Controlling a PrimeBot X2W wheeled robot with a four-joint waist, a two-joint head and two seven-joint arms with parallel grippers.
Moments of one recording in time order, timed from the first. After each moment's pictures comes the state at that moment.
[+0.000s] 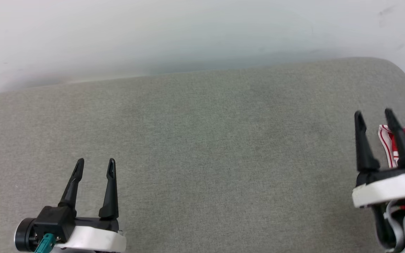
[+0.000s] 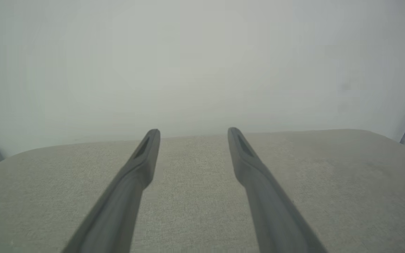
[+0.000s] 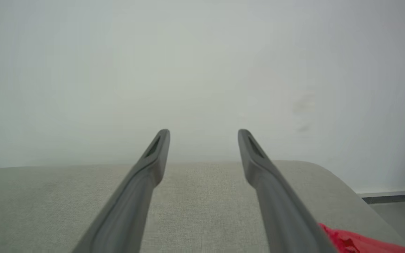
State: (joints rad) left arm 0.04 0.07 0.03 -0.06 -0.14 -0.11 -0.26; right arm -0.19 -0.15 -0.05 0.06 0.22 0.13 -0.16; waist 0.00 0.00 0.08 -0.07
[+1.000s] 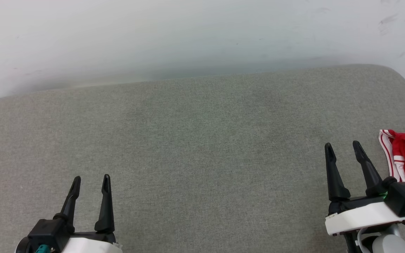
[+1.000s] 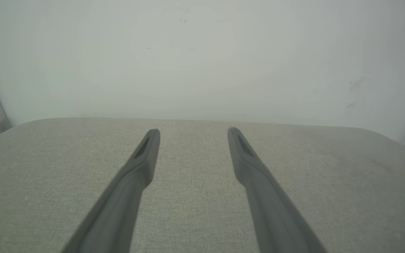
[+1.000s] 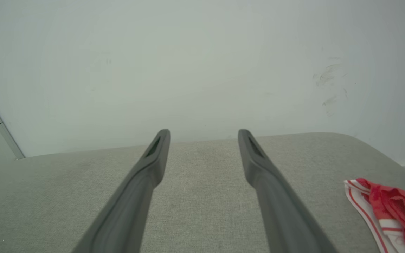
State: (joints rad) left arm 0.09 0.05 0.07 -0.03 -0.19 -0.13 -0.26; right arm -0.07 -0.06 0.01 0.10 0.20 0.13 -0.25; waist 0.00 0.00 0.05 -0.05
